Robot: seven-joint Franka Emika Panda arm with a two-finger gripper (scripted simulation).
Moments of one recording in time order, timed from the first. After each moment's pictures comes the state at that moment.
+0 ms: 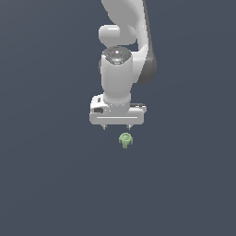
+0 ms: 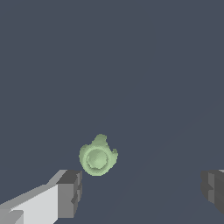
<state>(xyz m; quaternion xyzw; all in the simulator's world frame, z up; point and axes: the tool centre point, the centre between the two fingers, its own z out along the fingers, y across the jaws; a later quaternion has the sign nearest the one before) 0.024 -0.004 0.193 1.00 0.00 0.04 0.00</state>
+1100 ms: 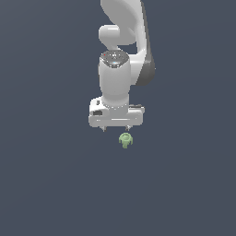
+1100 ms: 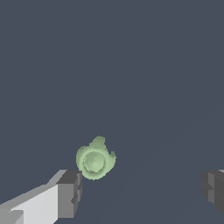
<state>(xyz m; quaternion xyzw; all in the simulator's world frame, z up) 0.028 -0.008 0.186 1.00 0.02 0.04 0.00</state>
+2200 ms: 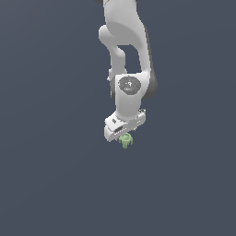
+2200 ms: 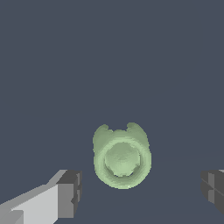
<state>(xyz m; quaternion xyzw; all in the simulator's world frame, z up) 0.002 0.035 0.102 0.96 0.27 0.00 0.00</state>
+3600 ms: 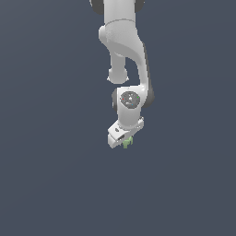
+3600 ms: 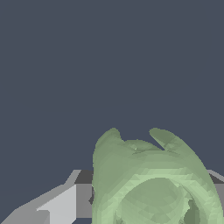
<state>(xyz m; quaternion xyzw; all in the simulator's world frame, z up) -0.004 0.042 0.041 0.95 0.31 0.00 0.00</state>
